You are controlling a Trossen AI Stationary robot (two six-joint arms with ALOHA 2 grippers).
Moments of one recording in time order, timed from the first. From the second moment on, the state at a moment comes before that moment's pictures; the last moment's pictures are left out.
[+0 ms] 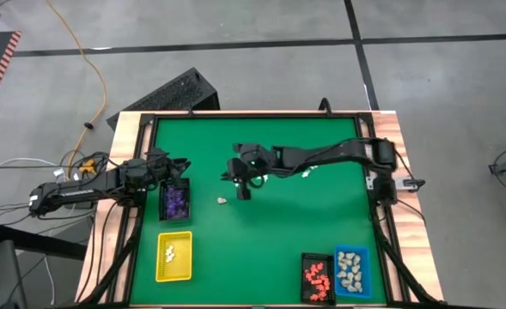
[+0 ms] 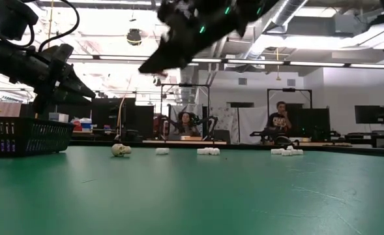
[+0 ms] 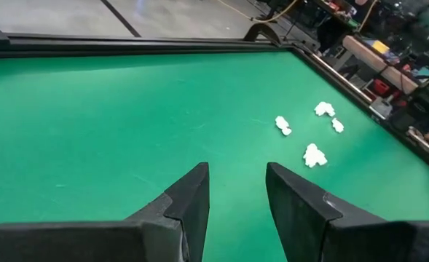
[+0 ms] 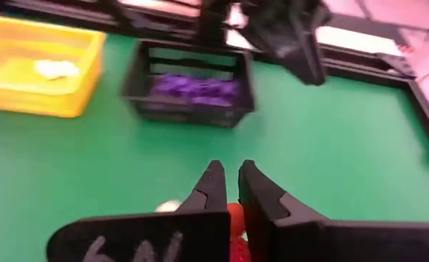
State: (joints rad) left arm 0.21 0.16 0.08 -0.17 -0.38 -0.59; right arm -0.07 1.89 1.44 -0.02 -0.08 -0.21
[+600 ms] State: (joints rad) left arm 0.21 0.16 0.08 -0.17 -0.37 -0.59; right arm 0.50 1.63 1.44 -0.55 0.11 0.44
